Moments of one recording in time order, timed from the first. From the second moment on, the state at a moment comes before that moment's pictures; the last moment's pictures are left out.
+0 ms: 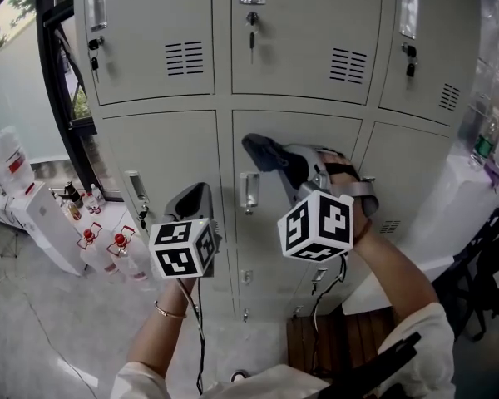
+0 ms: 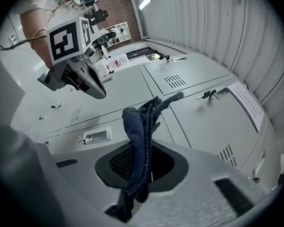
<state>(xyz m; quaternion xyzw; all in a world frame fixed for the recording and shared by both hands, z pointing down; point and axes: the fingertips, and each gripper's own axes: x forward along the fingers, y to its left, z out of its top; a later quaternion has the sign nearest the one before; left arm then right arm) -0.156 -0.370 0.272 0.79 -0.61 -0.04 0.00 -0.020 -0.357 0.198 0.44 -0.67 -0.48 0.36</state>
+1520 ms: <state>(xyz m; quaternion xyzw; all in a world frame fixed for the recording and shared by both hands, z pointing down) -0.159 -0.385 0.253 0.80 -0.60 -0.08 0.02 -0.052 -0.390 0.177 0.44 -0.56 -0.57 0.41</state>
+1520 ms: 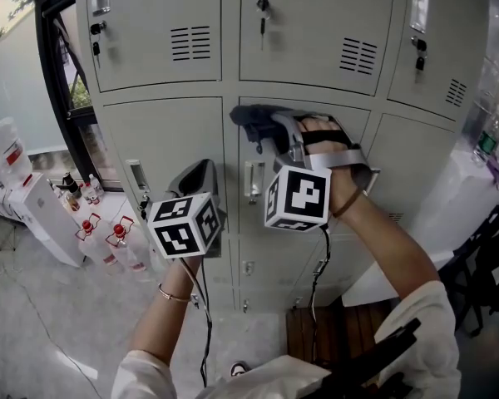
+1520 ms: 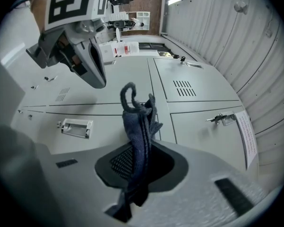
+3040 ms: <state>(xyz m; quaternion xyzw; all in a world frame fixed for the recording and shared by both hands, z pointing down) -0.141 -0.392 0.369 0.81 -0.59 -0.02 0.07 -0.050 -0.391 0.316 0.40 -0.64 -0.48 0.44</state>
